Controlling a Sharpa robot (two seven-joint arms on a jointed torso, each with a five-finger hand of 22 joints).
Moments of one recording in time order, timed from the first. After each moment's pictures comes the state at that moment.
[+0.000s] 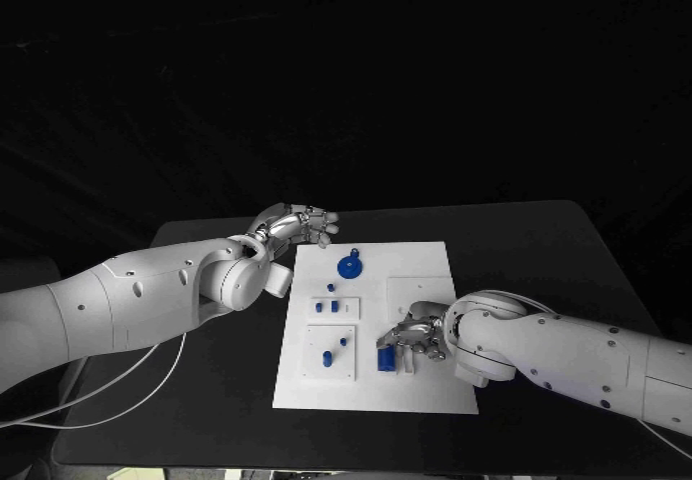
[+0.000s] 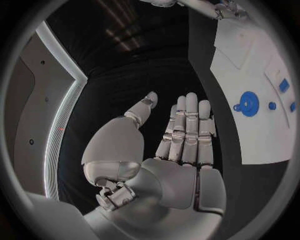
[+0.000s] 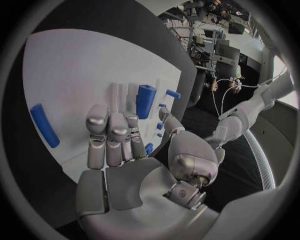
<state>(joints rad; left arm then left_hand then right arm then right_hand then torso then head) 1.20 -0.76 -0.12 1.31 -0.10 -0.23 0.34 0.99 -0.06 0.45 -0.26 0.05 0.89 0.16 0.21 0.61 1.19 0.12 0.10 0.23 0.99 0.04 0.73 0.46 0.05 0.78 -0.06 0.67 1.19 1.14 -0.58 -0.20 1.41 -1.03 -0.03 -0.50 0.52 -0.03 0.49 -0.29 0.05 0.99 0.09 0.32 0.55 1.11 -0.02 1.08 1.16 1.30 -0.12 1.21 1.07 0.17 1.27 -0.10 1.03 1.31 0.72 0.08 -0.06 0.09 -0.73</state>
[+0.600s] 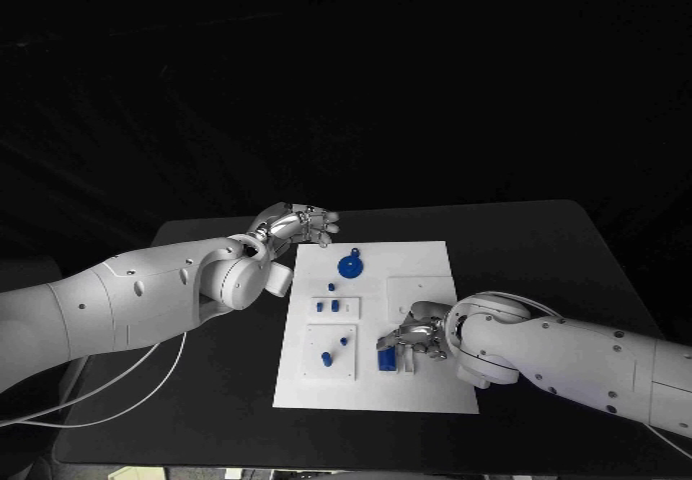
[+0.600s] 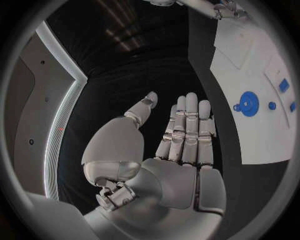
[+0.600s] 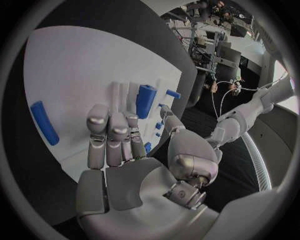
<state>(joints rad) 1.20 -0.76 -0.12 1.31 -0.10 -0.23 0.34 0.99 -0.06 0.45 -0.26 0.05 0.89 0.16 0.21 0.61 1.19 0.12 0.10 0.23 0.99 0.04 0.73 0.46 0.04 0.78 -0.06 0.67 1.19 1.14 -0.60 -0.20 1.43 -1.07 -0.05 -0.48 0.57 -0.04 0.42 -0.29 0.05 0.98 0.09 0.30 0.54 1.11 -0.02 1.07 1.17 1.30 -0.12 1.20 1.07 0.17 1.26 -0.11 1.03 1.31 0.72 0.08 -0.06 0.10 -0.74</state>
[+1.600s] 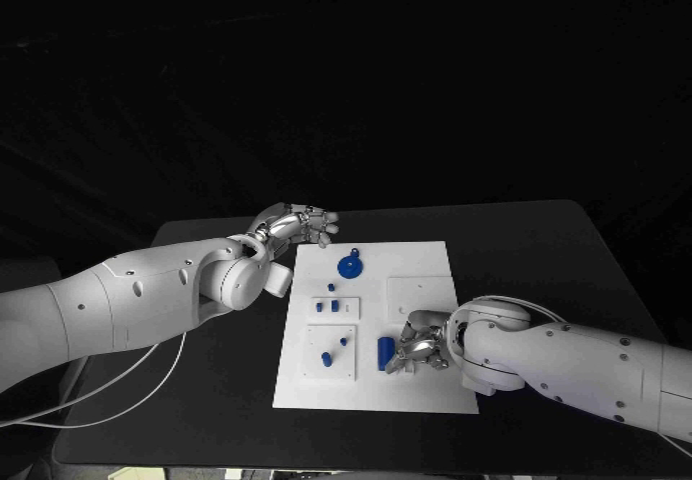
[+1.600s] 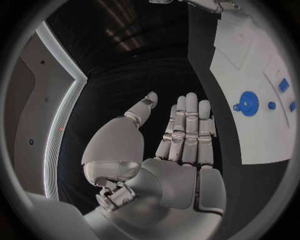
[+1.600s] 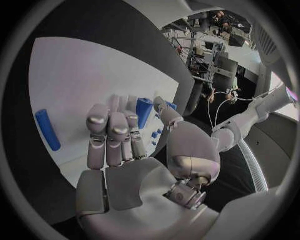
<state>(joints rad) 1.20 -0.76 -0.12 1.31 -0.10 -0.23 0.34 0.99 -0.06 0.45 -0.26 0.05 0.89 0.16 0.21 0.61 1.19 0.12 0.10 0.23 0.99 0.04 0.73 0.47 0.05 0.78 -0.06 0.67 1.20 1.13 -0.62 -0.20 1.46 -1.12 0.03 -0.47 0.78 -0.12 0.52 -0.28 0.05 1.00 0.09 0.31 0.55 1.12 -0.02 1.07 1.17 1.31 -0.12 1.20 1.08 0.17 1.27 -0.10 1.03 1.31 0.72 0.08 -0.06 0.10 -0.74</state>
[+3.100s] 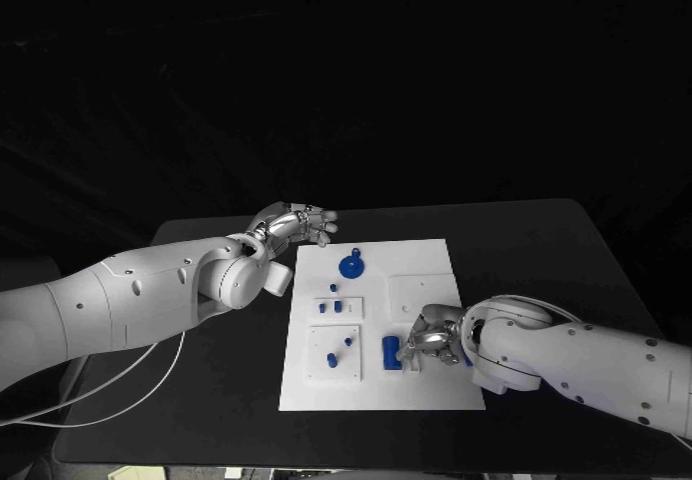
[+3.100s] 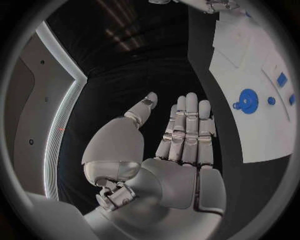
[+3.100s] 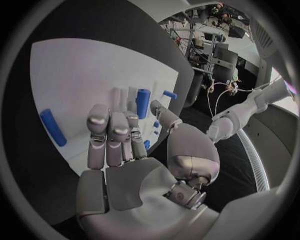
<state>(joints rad) 1.20 -0.77 -0.12 1.31 -0.10 -0.23 0.34 0.99 -0.06 0.45 -0.25 0.05 0.89 0.16 0.21 0.60 1.19 0.12 0.10 0.23 0.99 0.04 0.72 0.47 0.05 0.78 -0.06 0.67 1.20 1.14 -0.69 -0.19 1.50 -1.08 -0.04 -0.45 0.73 -0.09 0.65 -0.27 0.05 1.01 0.10 0.29 0.55 1.14 -0.02 1.06 1.19 1.31 -0.12 1.19 1.08 0.18 1.28 -0.09 1.03 1.31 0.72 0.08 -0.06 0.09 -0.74</state>
